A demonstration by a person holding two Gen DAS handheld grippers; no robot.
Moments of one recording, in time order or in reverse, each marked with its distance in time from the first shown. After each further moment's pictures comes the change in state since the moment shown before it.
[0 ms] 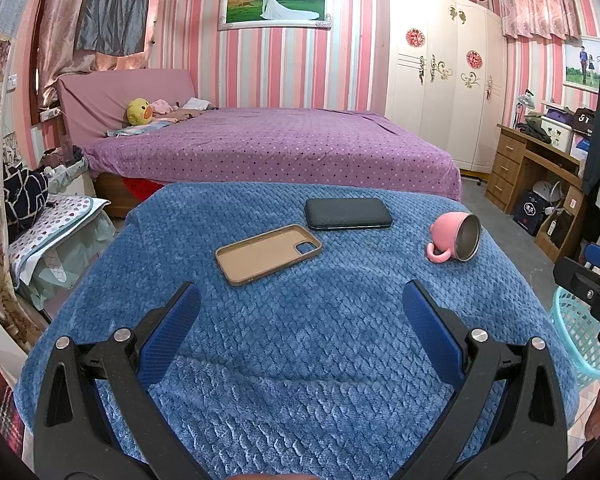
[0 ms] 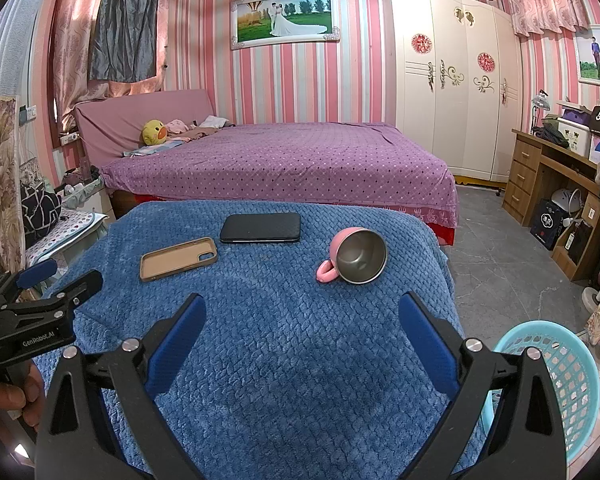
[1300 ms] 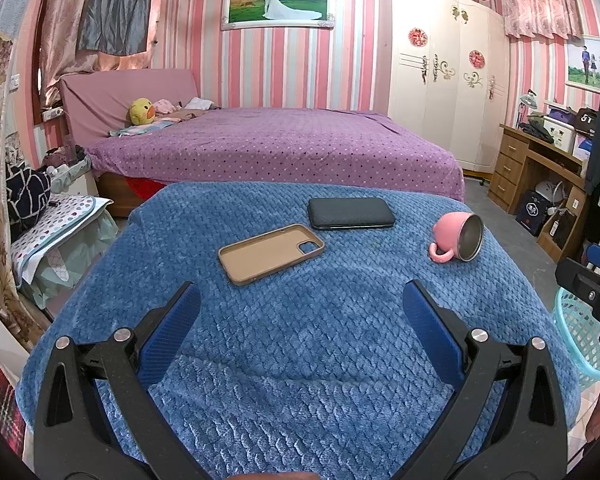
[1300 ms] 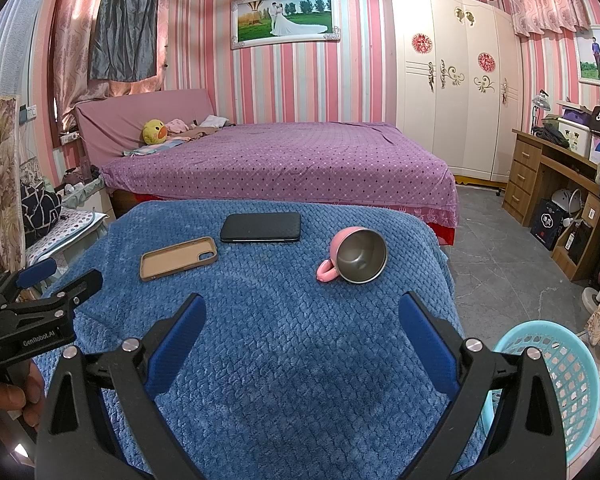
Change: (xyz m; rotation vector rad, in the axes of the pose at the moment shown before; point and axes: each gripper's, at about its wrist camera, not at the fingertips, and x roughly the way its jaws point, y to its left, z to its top) left arm 0.000 0.000 -0.001 -0.002 -0.001 0.014; right arm 0.000 0.000 0.000 -0.002 0.000 0.001
